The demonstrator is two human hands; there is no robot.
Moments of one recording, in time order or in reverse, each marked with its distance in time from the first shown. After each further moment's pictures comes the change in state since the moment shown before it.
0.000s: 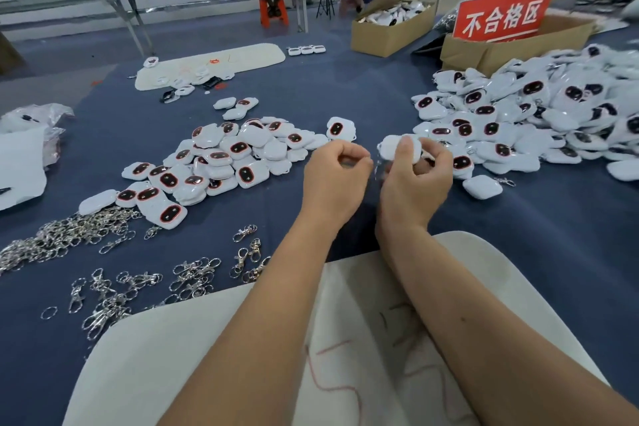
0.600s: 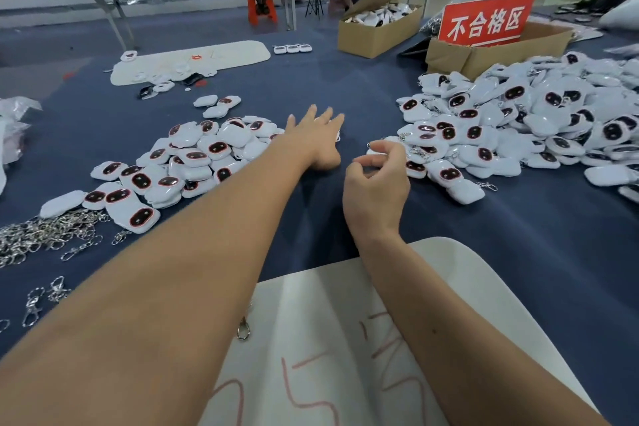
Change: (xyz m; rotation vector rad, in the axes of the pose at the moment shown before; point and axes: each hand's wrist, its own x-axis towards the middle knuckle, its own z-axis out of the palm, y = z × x) left_hand 0.130 -0.016 0.008 1.224 -0.506 0.202; right_hand 0.002 0.011 0.001 -0.384 -0.266 -0.125
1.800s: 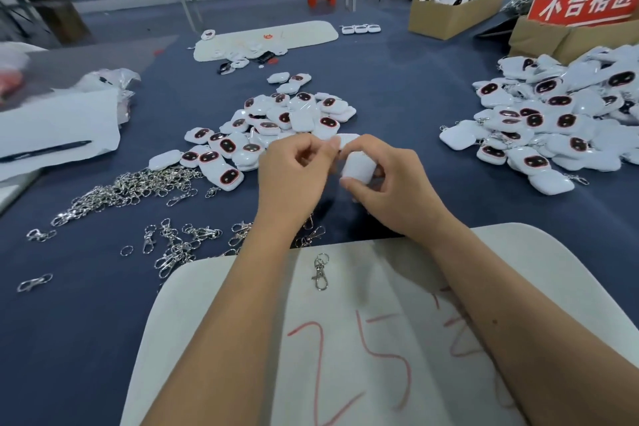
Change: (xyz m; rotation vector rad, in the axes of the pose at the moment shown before) left_hand -0.189 -0.035 0.031 -1.080 0.760 -0.276; right_hand -0.028 -0.009 0.007 -0.139 -0.786 -0.565
